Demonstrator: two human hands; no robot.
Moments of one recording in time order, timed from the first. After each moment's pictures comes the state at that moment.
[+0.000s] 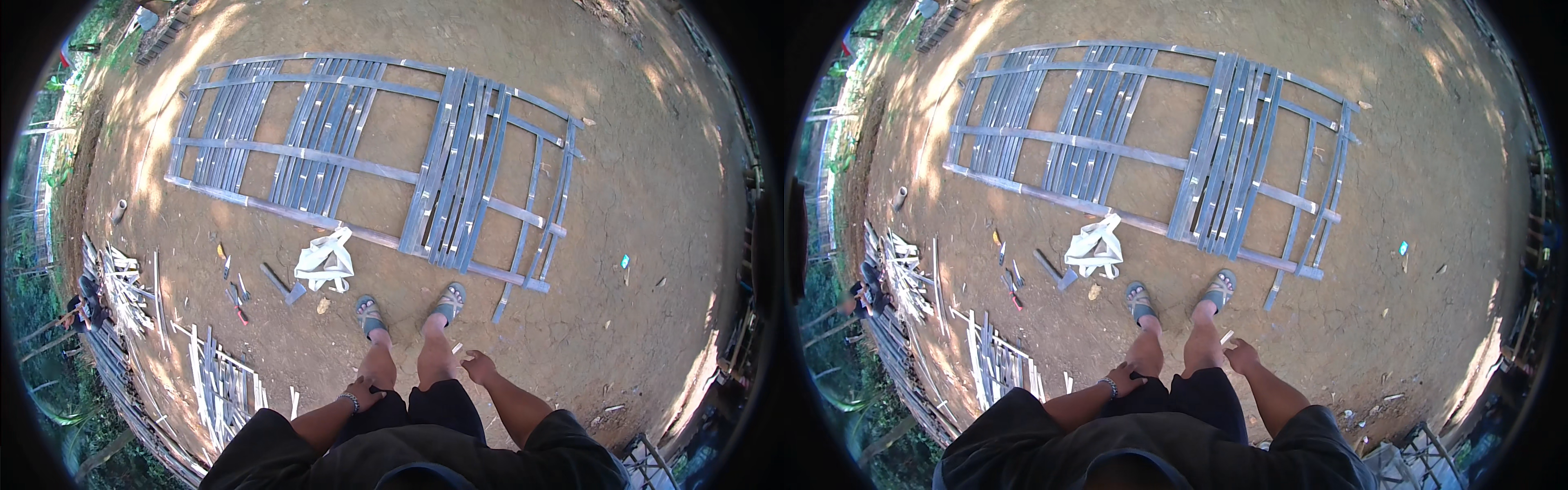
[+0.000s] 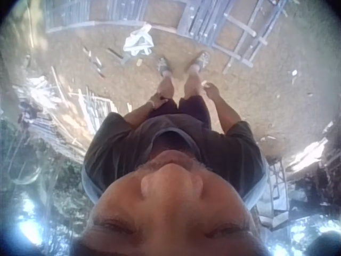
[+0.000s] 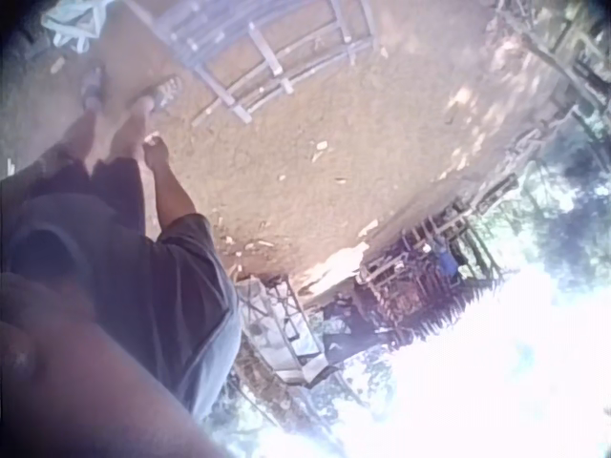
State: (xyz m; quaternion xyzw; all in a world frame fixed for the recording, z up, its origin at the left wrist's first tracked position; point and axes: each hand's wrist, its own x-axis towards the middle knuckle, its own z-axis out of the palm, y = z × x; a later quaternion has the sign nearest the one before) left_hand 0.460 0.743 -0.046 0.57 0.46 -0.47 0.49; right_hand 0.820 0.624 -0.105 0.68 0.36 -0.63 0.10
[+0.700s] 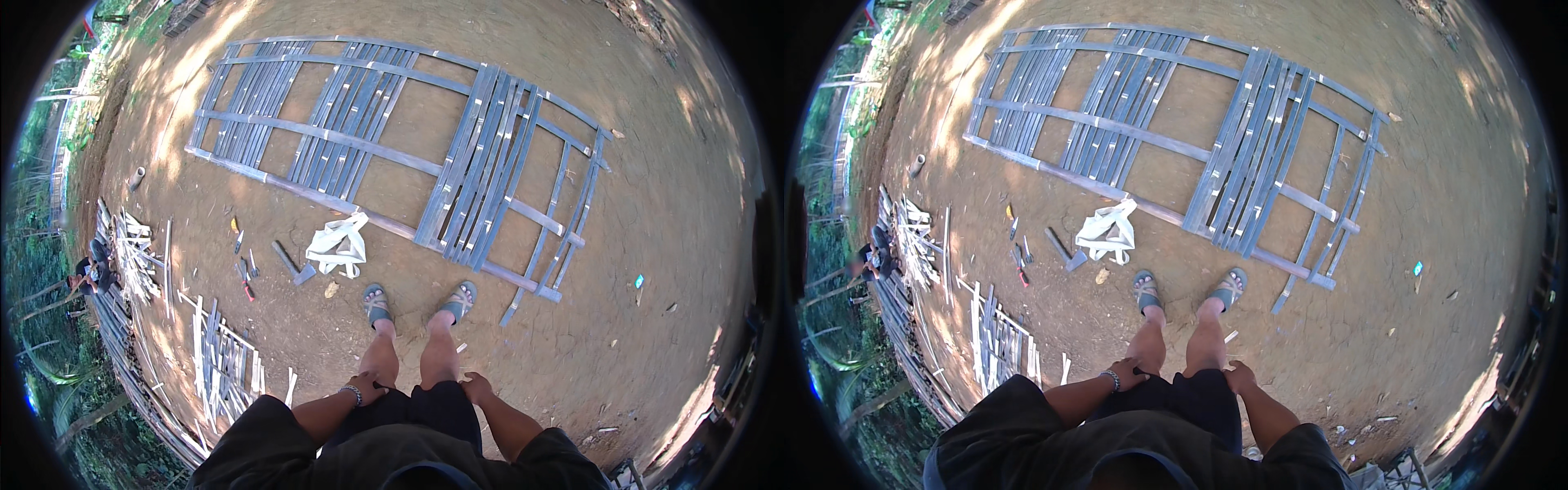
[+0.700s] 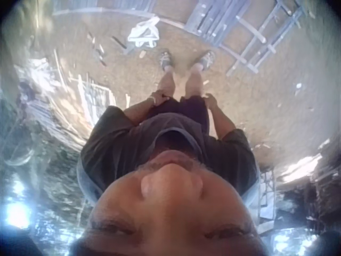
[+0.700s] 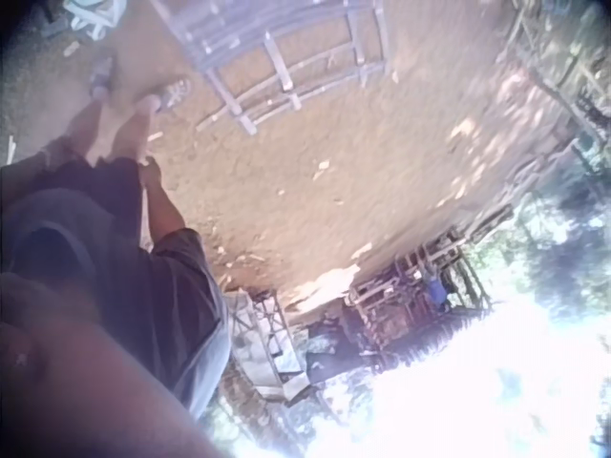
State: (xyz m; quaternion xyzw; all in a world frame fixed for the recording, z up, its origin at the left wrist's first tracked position) left_hand 0.473 0.728 -0.048 0.56 0.47 -0.48 0.49; right_hand 0.782 0.486 -0.198 0.66 0.37 -0.64 0.10
